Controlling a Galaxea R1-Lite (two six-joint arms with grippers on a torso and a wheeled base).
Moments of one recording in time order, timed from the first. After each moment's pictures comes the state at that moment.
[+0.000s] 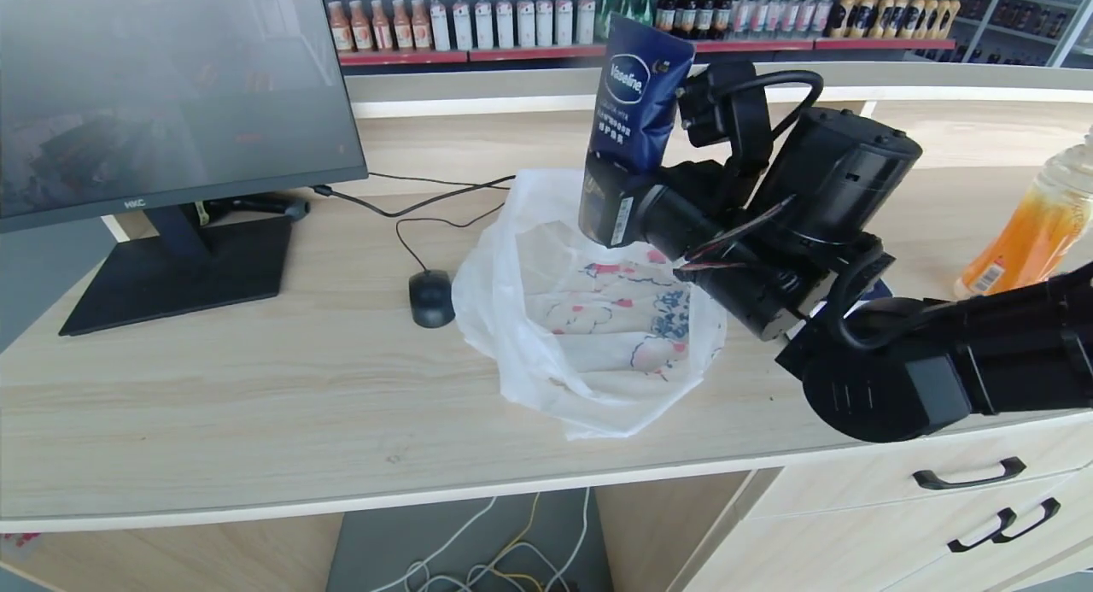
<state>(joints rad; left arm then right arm) 0.00 0.00 0.00 0.00 0.00 0.00 0.67 1.92 -1.24 -0.99 -0.13 -0.10</state>
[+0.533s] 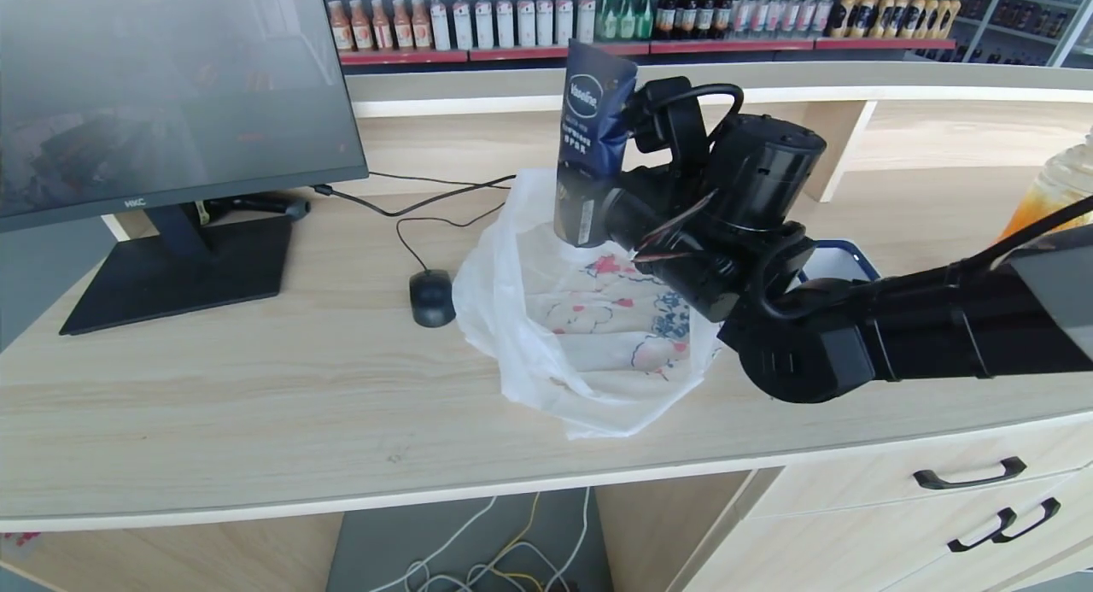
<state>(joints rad) 0.00 0.00 0.00 0.00 0.00 0.00 0.66 2.05 -1.41 -0.89 -0.11 -0.11</state>
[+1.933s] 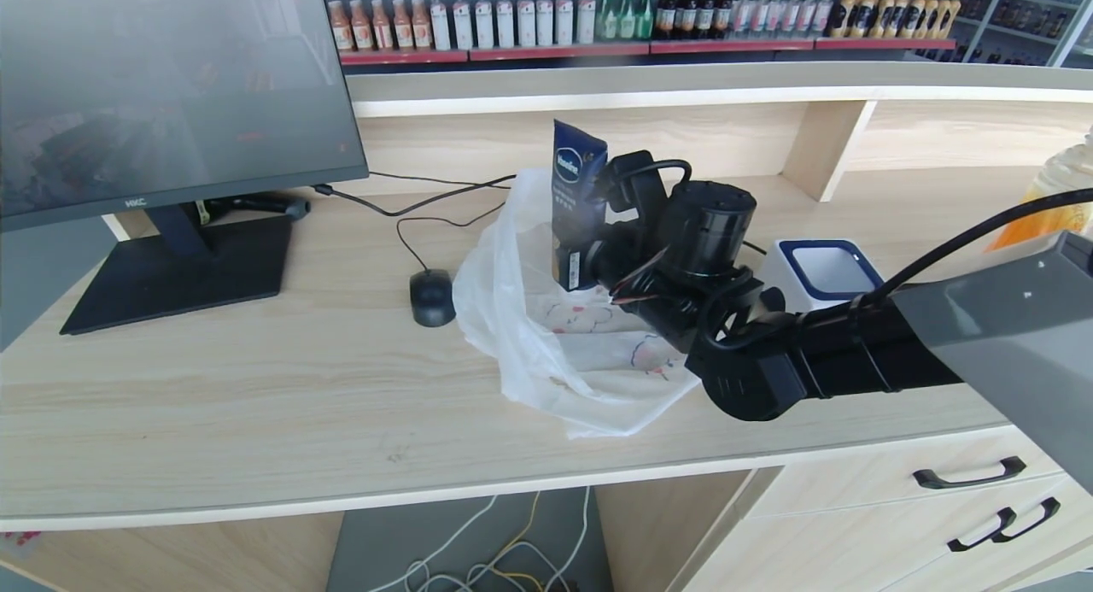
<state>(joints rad) 0.00 0.00 0.00 0.00 0.00 0.00 0.64 2.16 -1.41 -0.90 -0.11 -0.11</state>
